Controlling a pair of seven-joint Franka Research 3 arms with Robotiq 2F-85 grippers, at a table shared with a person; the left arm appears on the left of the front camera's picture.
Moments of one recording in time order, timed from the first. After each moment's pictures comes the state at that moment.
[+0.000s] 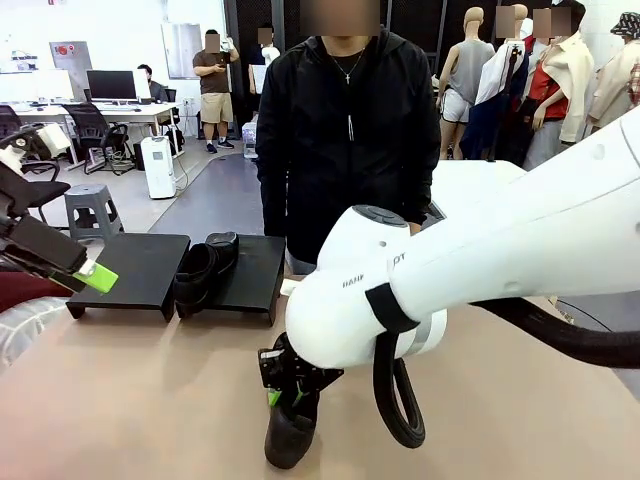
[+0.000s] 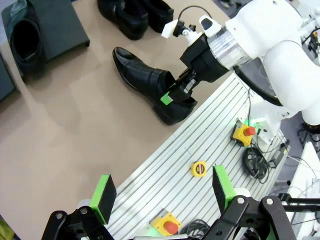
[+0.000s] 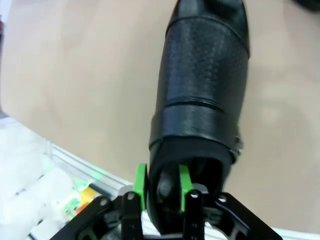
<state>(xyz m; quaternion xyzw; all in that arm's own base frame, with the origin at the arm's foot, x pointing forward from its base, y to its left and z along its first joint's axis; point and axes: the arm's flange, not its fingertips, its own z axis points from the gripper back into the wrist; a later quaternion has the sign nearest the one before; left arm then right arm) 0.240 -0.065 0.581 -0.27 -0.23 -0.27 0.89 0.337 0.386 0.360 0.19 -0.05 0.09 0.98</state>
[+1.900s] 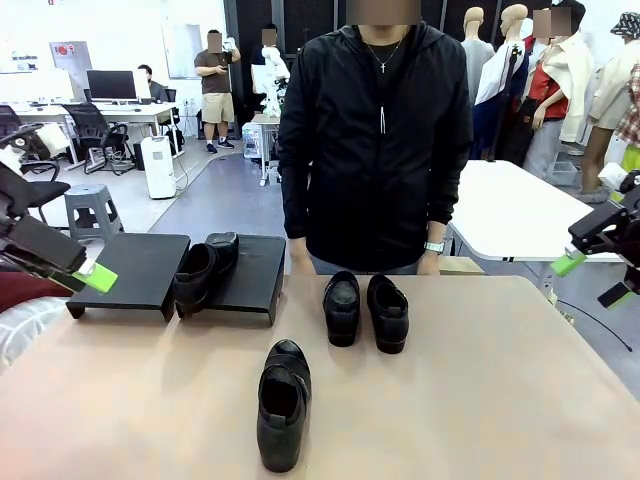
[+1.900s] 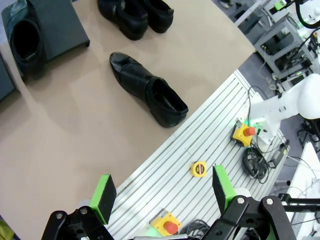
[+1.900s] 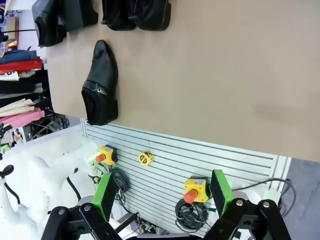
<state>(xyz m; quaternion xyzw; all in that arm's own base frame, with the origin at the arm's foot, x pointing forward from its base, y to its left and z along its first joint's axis) 0.240 -0.064 0.581 -0.27 -0.23 -0.27 0.89 0.334 -0.045 0.542 0.30 -0.03 -0.03 0.95</state>
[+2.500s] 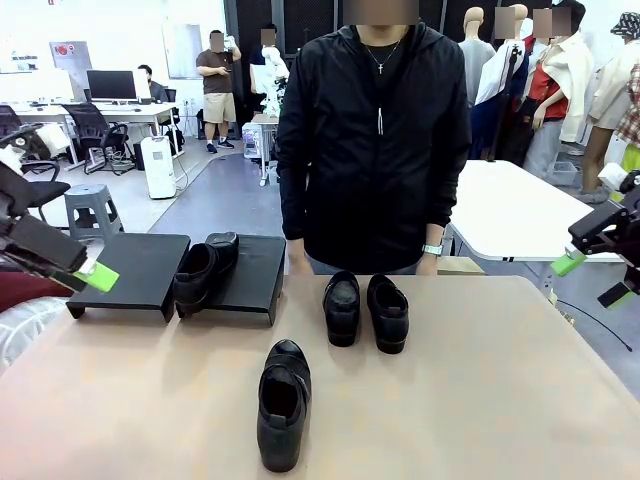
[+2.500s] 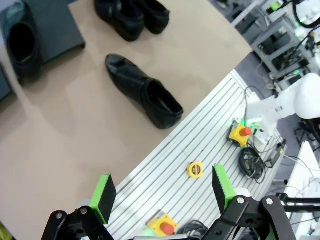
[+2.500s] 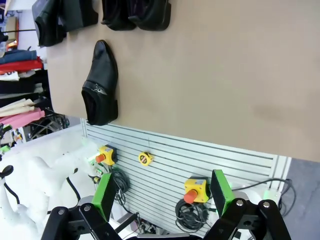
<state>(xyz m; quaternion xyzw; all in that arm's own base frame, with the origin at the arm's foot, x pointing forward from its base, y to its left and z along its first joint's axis) 0.240 -0.076 0.585 -0.28 -0.23 -0.28 0.89 0.335 -0.045 0.542 0.30 -0.03 -0.03 0.95</state>
